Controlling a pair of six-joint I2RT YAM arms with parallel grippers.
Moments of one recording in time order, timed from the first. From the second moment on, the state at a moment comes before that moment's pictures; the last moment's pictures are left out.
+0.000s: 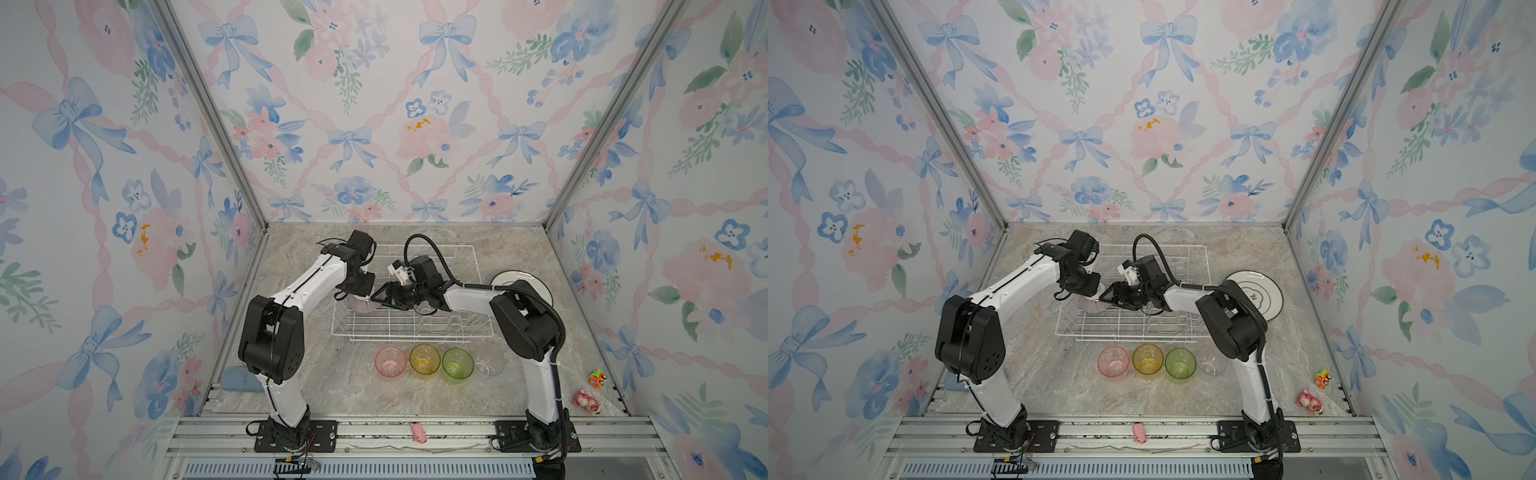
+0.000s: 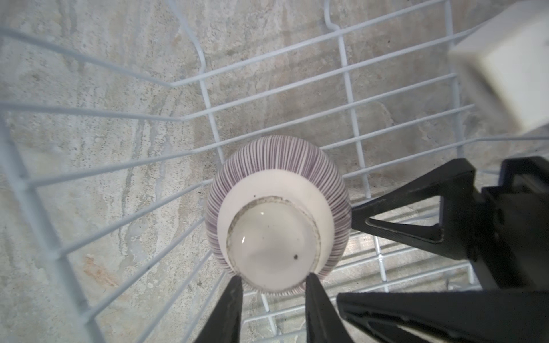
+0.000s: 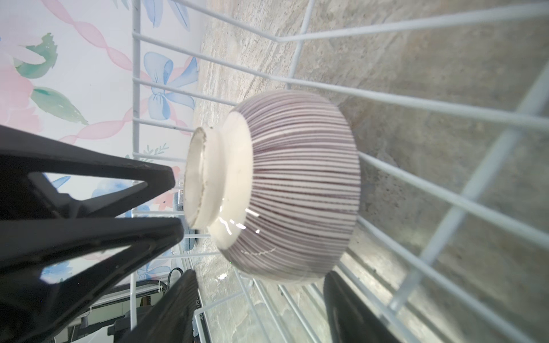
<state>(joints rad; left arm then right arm) -0.39 1.78 1.46 -0.93 -0.05 -0.13 0.66 2.12 1.33 0.15 -0.70 0.79</state>
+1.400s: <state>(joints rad) -0.32 1.56 1.38 -0.81 0.04 -0.15 0.74 2.08 1.72 -0.43 -0.35 0.29</state>
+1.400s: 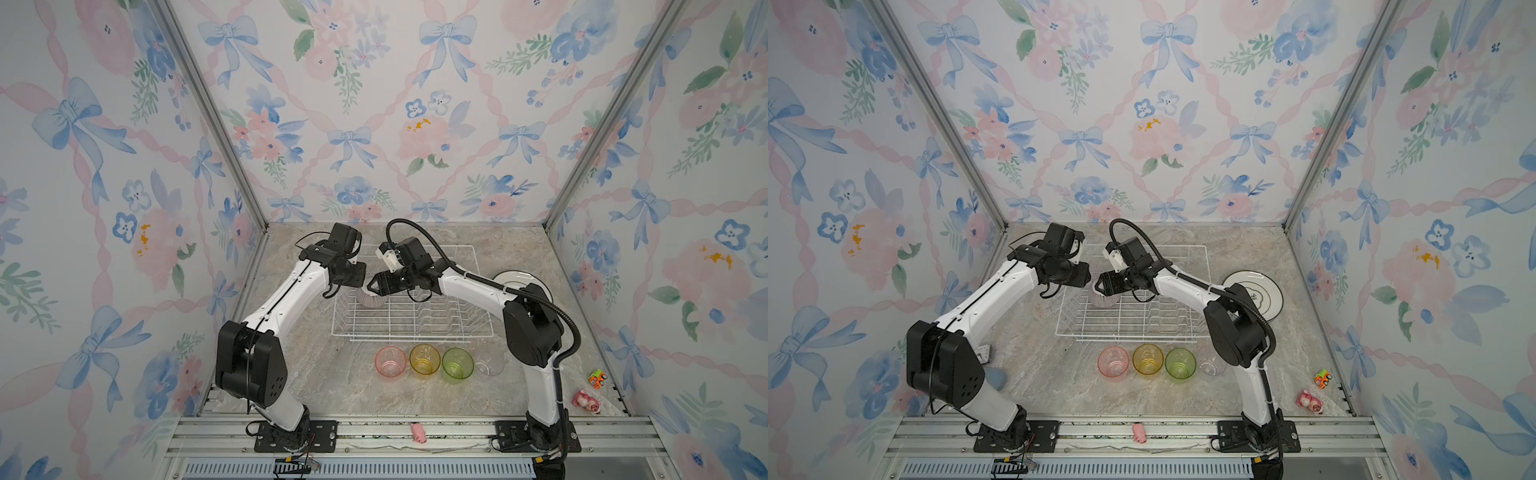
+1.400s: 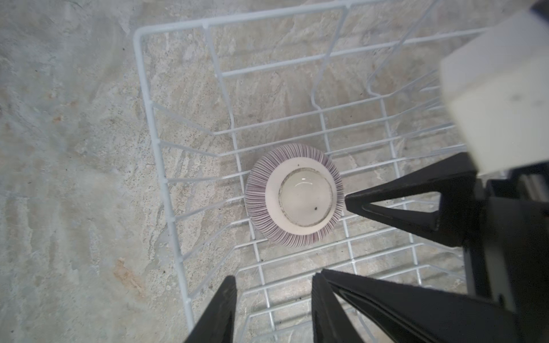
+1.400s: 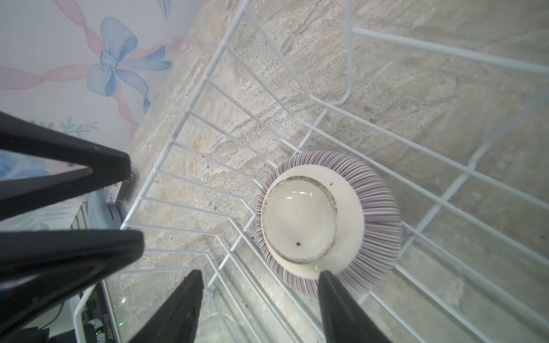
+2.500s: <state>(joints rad) -0.24 1.40 1.24 -0.72 0.21 -0.18 0.83 2.39 2.26 -0.91 -0.04 0.02</state>
